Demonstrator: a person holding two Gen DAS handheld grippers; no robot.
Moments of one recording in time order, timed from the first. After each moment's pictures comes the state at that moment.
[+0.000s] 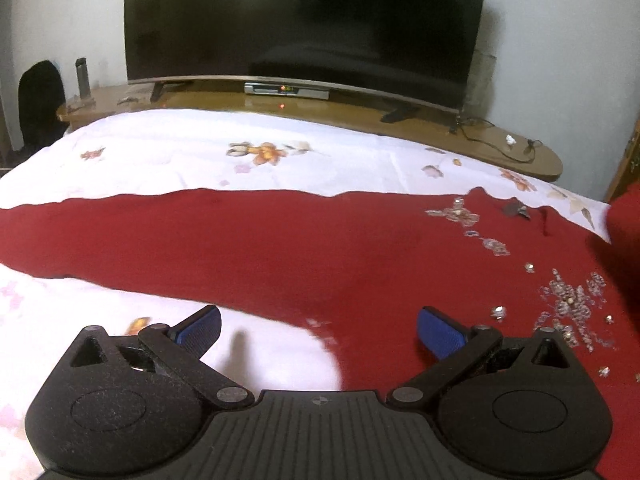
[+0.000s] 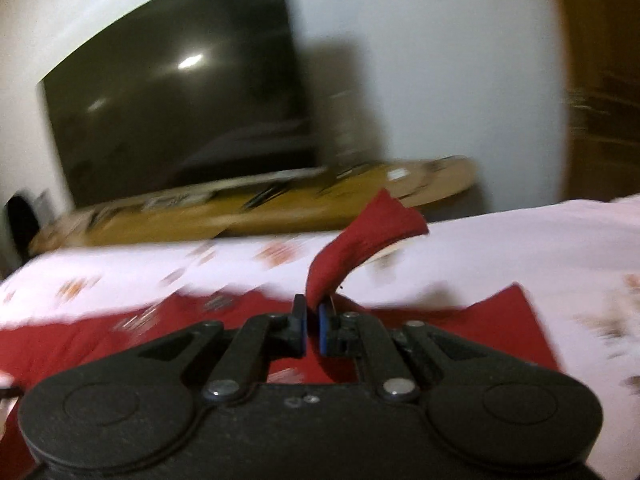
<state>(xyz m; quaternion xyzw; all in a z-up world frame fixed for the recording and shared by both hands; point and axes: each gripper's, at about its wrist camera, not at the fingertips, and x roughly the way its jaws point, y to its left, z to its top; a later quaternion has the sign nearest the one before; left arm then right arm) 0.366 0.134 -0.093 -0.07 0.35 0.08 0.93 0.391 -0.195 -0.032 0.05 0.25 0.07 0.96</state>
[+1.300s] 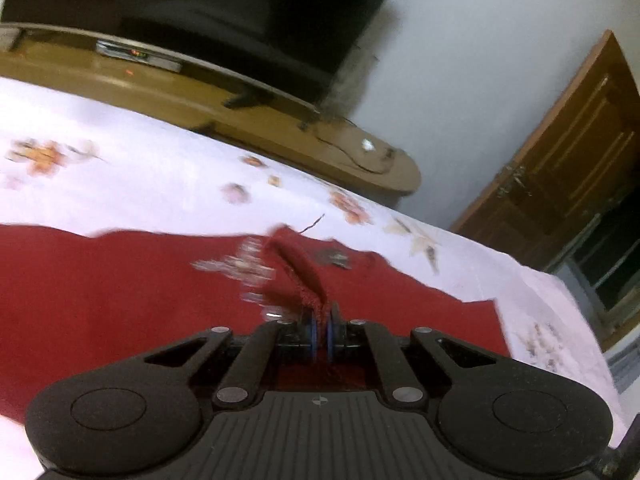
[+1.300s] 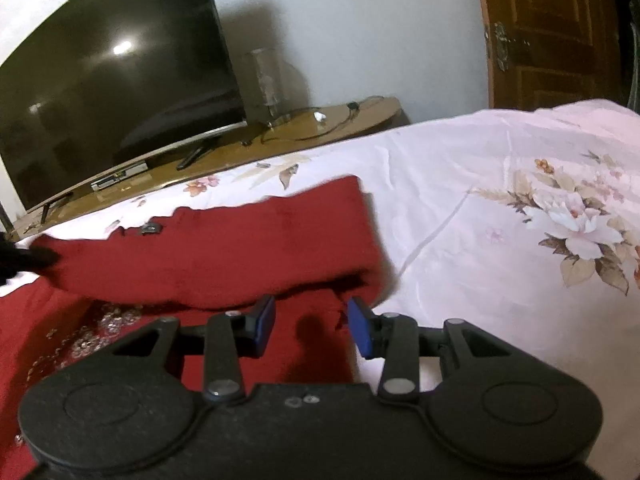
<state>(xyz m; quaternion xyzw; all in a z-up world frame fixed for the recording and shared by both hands) 0.473 0.081 -0.076 -0.21 0.35 -0.13 0.90 0.319 -0.279 -0.074 0.11 0.31 -0.03 0.94</state>
